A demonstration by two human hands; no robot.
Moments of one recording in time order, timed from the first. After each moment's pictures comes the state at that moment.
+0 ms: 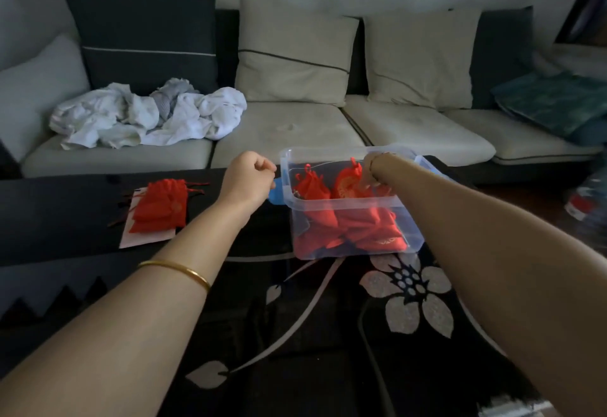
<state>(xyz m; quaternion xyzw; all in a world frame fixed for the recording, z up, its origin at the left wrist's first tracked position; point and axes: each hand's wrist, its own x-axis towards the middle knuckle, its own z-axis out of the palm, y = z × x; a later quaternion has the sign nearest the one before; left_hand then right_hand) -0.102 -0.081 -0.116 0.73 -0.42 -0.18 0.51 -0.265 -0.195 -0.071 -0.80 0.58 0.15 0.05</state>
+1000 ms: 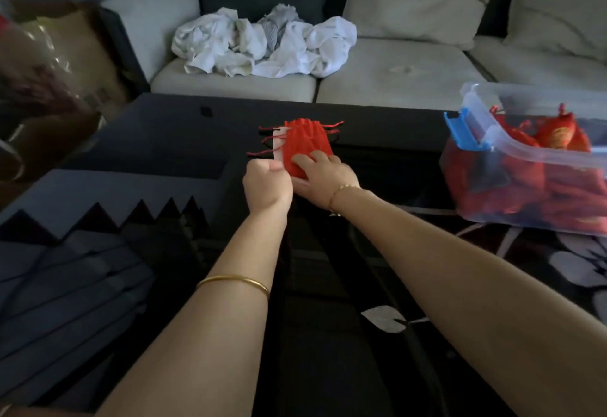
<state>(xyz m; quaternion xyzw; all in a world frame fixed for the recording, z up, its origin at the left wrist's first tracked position) 0.049 0.040 -0.224 0.77 -0.11 -0.18 0.60 -0.005 -0.055 -0.237 -0.95 0.30 -0.04 0.07</state>
